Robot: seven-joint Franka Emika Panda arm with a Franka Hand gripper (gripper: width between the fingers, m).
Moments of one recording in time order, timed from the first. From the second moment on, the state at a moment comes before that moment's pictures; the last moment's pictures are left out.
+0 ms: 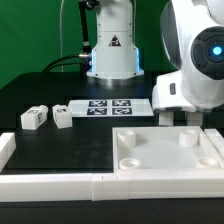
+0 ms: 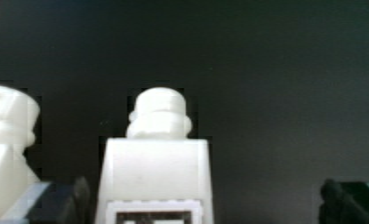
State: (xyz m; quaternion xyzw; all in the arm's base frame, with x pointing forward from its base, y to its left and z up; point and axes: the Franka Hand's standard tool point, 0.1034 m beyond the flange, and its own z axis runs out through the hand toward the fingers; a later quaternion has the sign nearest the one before) arm 0.382 0.170 0.010 -0.89 0.04 0.45 0.09
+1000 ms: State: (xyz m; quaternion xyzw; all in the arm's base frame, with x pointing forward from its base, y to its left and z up) arm 0.382 0.169 0.010 -0.89 0.04 0.45 0.08
